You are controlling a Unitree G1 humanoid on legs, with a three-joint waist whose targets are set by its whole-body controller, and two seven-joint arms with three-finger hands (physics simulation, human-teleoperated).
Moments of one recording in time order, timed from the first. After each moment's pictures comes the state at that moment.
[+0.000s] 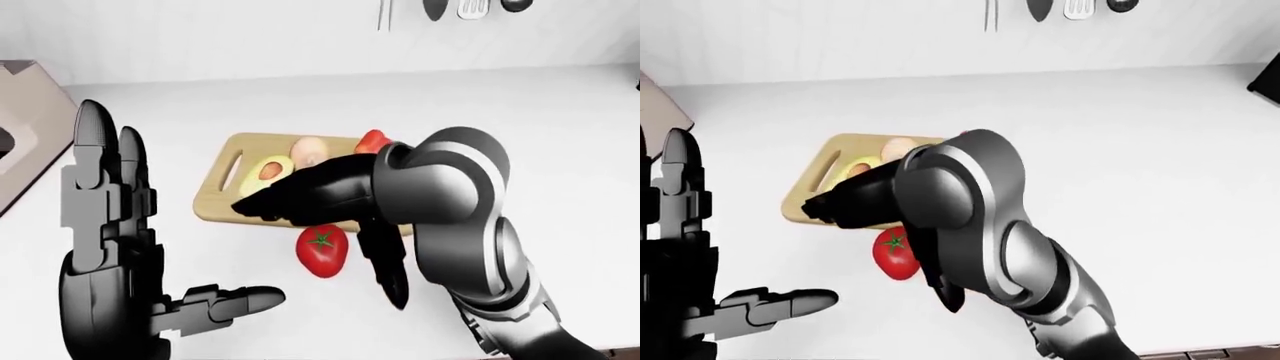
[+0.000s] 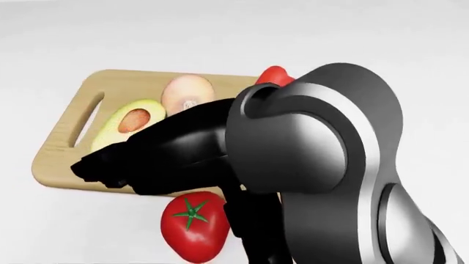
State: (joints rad) left arm 0.24 -0.11 0.08 -1.01 0.26 0.03 -0.15; right arm -1.02 -0.23 0.46 -0.52 -0.74 0.64 1.61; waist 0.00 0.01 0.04
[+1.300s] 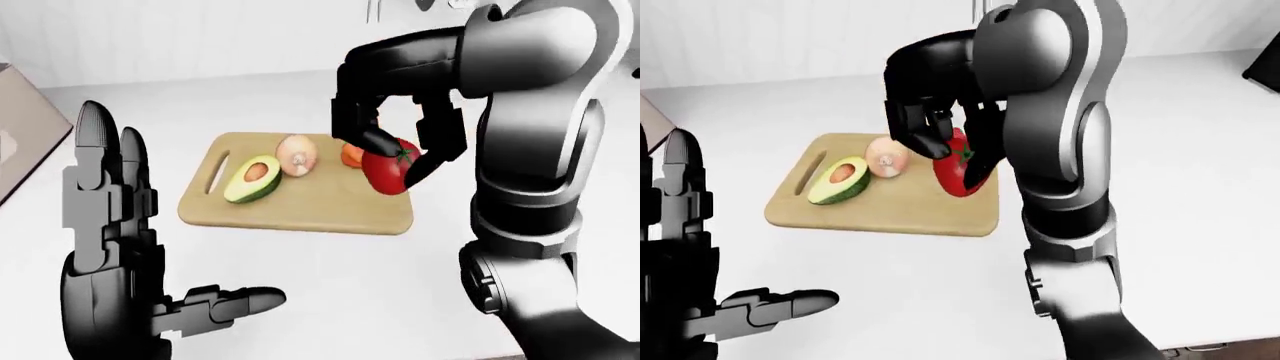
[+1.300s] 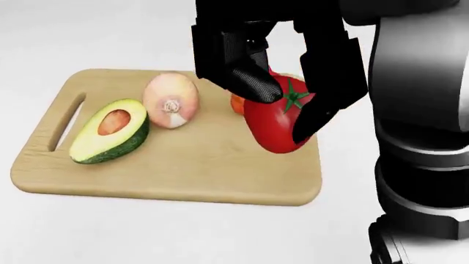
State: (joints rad) left arm 0.25 -0.12 0.08 -1.01 0.26 0.02 -0.16; right arm -1.22 -0.24 0.04 -0.16 -0.78 0.27 1.61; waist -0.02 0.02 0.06
